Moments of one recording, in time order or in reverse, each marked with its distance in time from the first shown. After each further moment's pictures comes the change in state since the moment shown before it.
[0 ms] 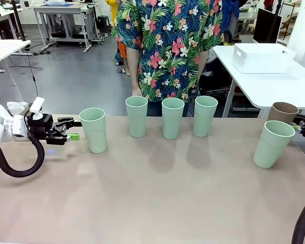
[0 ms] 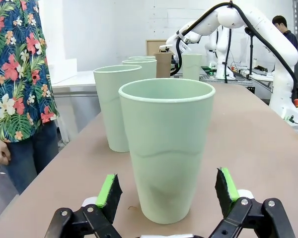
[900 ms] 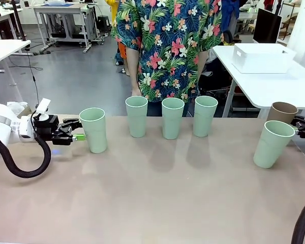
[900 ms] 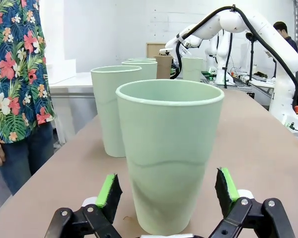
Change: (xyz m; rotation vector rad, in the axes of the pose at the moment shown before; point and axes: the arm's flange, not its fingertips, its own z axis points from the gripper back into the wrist) left arm -0.006 0.001 -0.020 -0.004 -0.023 0.026; right arm -0.003 0.000 -0.012 0.033 0.018 -0.004
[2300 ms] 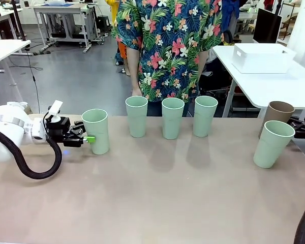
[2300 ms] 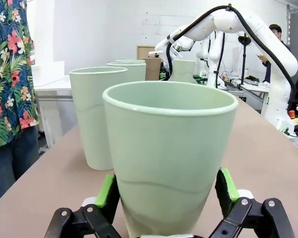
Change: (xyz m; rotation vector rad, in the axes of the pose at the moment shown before) left arm -0.006 -0.003 -0.041 -0.048 -0.019 0.023; right arm -0.001 0.003 -0.020 -0.005 0.017 -0.014
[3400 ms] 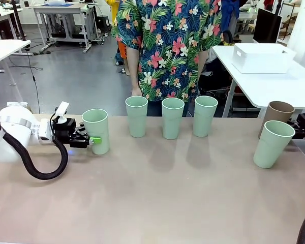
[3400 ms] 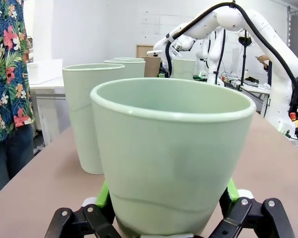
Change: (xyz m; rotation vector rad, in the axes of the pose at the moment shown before) left arm -0.005 0.001 -0.019 -0.002 0.001 0.016; right arm -0.004 0.003 -0.028 0.005 0.001 -0.006
